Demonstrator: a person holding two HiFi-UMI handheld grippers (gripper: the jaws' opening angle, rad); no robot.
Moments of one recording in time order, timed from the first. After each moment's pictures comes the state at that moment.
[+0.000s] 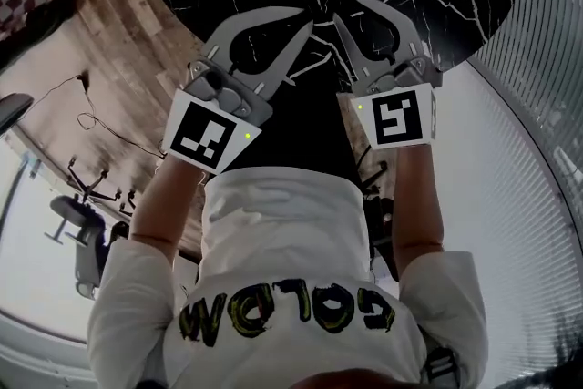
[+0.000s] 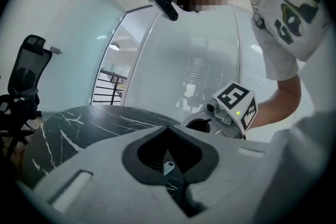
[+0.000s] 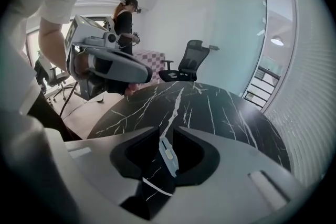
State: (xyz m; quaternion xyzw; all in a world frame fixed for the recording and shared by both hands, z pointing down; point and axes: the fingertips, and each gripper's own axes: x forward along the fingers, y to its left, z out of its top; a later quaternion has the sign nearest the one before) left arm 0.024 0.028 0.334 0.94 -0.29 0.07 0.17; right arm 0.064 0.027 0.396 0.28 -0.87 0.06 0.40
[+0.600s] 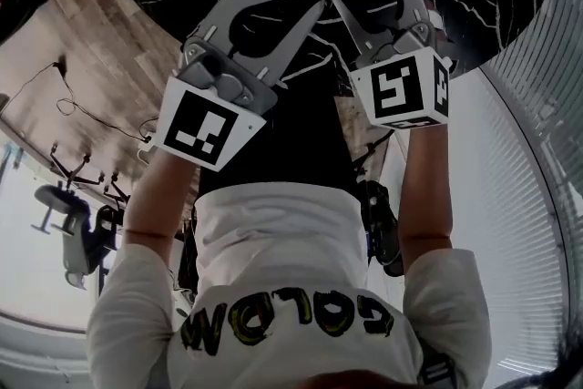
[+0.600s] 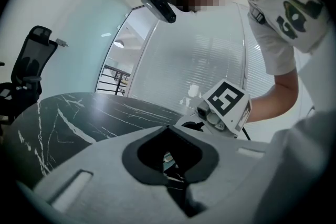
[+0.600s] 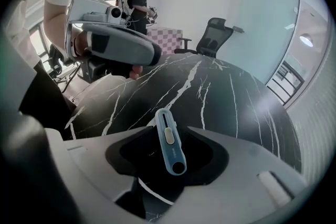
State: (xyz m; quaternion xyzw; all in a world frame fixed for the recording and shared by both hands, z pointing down) left arm 0.036 0.019 0.405 0.93 -0.30 0.07 0.19; right arm 0.071 0.020 0.491 0.19 -0.85 0.05 0.49
